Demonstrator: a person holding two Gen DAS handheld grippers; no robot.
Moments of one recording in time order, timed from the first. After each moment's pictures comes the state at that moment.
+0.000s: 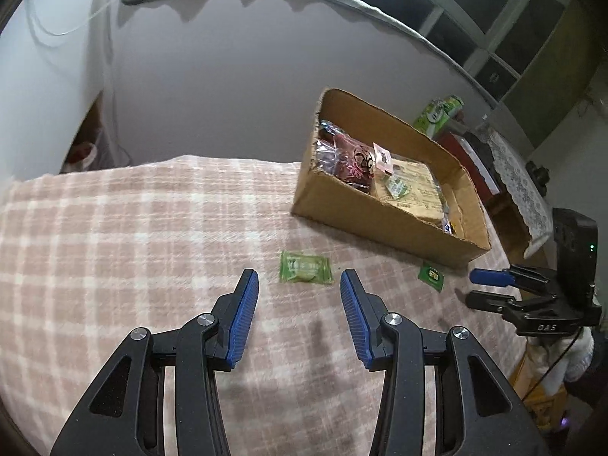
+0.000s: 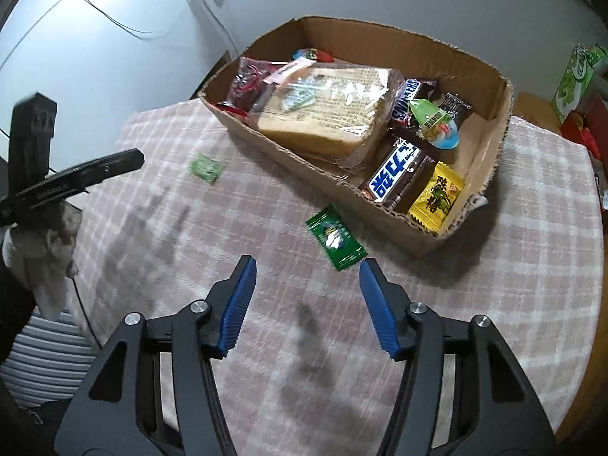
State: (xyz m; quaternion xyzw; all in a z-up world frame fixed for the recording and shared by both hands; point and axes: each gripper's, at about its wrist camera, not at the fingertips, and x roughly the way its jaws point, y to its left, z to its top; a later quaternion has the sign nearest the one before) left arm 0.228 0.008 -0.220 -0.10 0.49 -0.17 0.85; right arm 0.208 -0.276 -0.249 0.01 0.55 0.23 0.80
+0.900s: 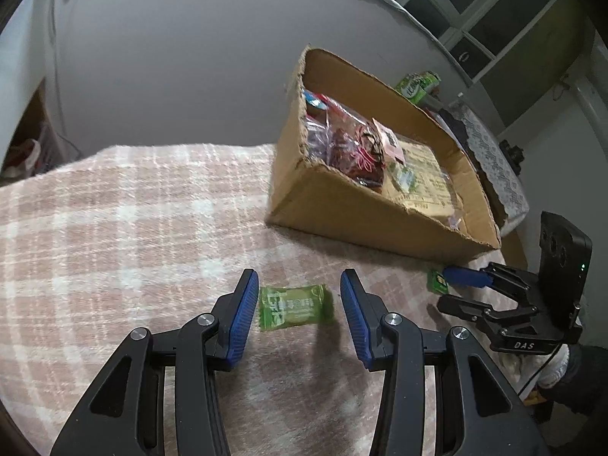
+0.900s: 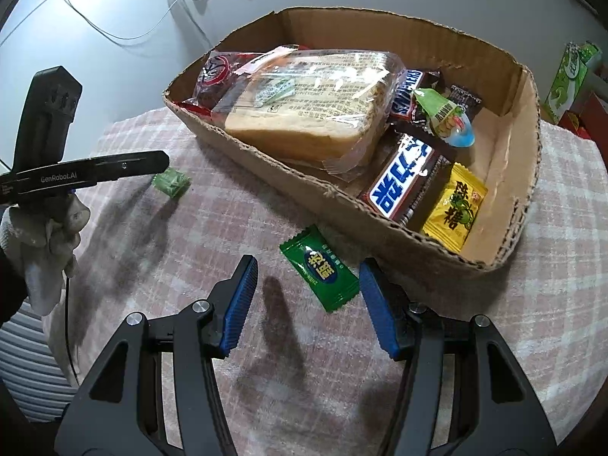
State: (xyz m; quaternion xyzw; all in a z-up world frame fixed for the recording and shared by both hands) left arm 0.274 -0.003 -0.264 -0.12 0.52 -0.26 0.81; right arm 0.224 -0.261 -0.286 0.01 0.52 0.20 0.83
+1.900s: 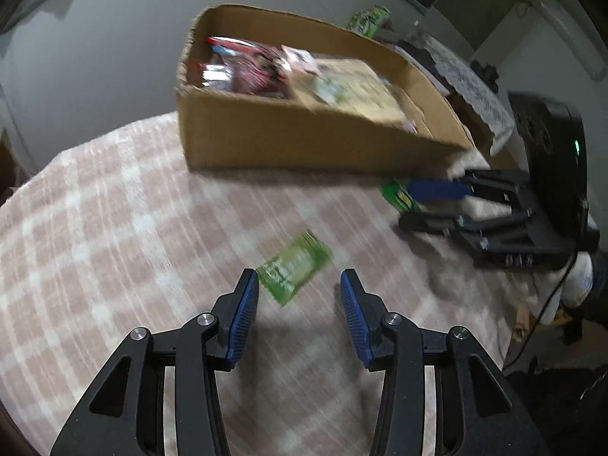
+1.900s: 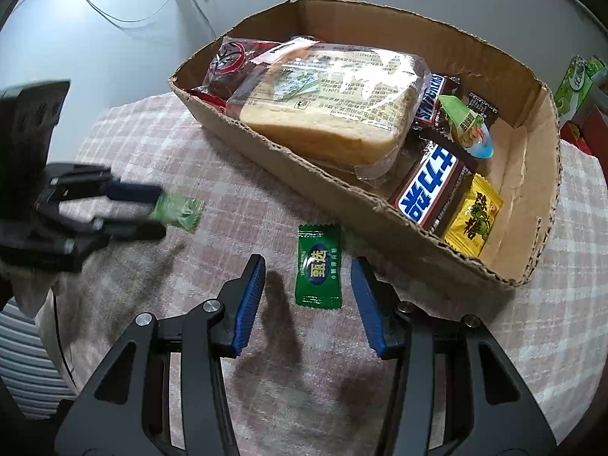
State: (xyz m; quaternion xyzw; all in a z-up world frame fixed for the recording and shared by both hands) left arm 0.234 -0.041 -0.258 0.01 0.54 -0.32 0.78; right arm 0.236 -0.233 -0.287 -0.02 0.54 0.20 0.82
